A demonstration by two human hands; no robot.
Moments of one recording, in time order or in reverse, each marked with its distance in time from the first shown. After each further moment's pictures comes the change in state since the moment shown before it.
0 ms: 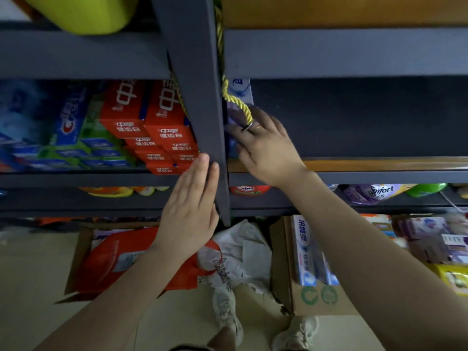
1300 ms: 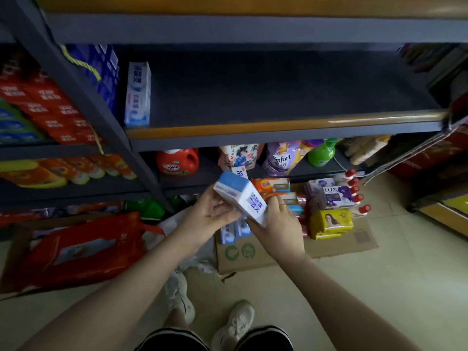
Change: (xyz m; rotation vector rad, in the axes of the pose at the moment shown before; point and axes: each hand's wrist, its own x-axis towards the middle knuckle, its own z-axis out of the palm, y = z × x) left_hand -0.017 0.243 -0.030 -1.679 -0.465 -0.551; right_hand -0.315 0.034 -0.071 -0.040 0.124 0.525
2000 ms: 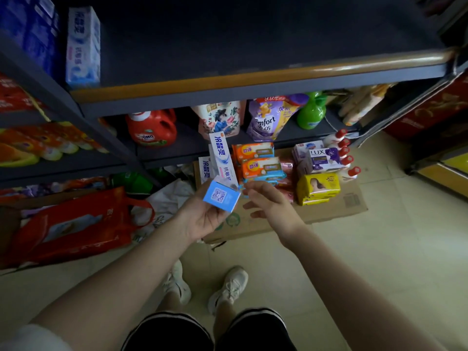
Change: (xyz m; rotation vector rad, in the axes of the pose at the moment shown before) left_hand 0.020 -0.063 0.054 -0.825 0.196 -0.613; right_hand -0.027 0.048 -0.022 1.176 -0.497 0.727
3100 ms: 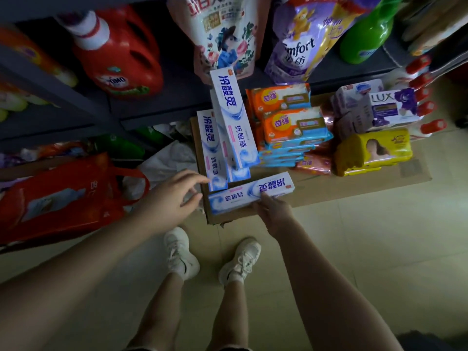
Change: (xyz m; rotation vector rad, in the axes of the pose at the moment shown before) left_hand 0.071 0.030 -0.123 1.909 -0.024 0.620; right_hand 0.136 0.234 0.006 0.303 0.293 0.225
